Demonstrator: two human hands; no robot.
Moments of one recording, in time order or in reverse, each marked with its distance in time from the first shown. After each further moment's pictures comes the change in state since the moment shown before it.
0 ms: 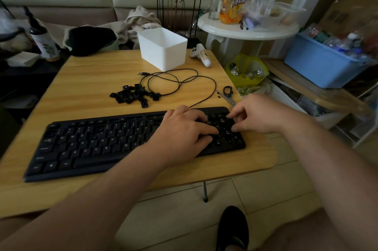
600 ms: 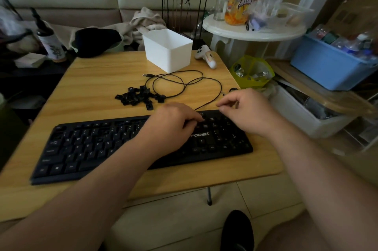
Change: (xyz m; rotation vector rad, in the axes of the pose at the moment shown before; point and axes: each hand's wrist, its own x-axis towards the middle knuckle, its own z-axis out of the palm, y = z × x) left_hand 0.003 -0.034 -0.015 -0.165 0.170 -0.079; right_hand 0.012 -0.035 0.017 0.296 0.354 -0.039
